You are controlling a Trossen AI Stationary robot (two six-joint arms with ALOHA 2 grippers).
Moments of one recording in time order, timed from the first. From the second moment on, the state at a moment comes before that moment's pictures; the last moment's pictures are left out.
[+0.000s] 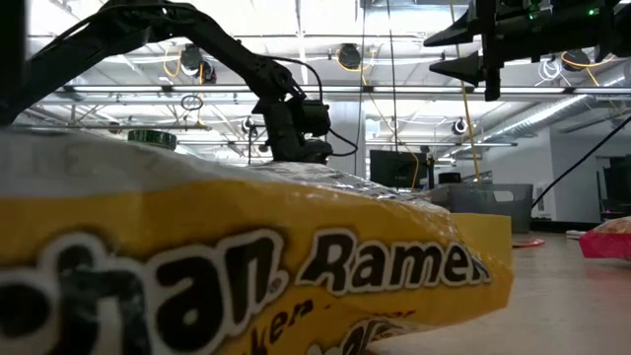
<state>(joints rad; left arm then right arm) 0.58 2.26 1.88 -0.97 0.28 -0.16 -0.16 0.70 0.37 0.44 0.37 0.49</state>
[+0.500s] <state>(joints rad) 0.58 2.26 1.90 -0.98 0.26 -0.13 -0.16 0.70 0.37 0.44 0.37 0.49</state>
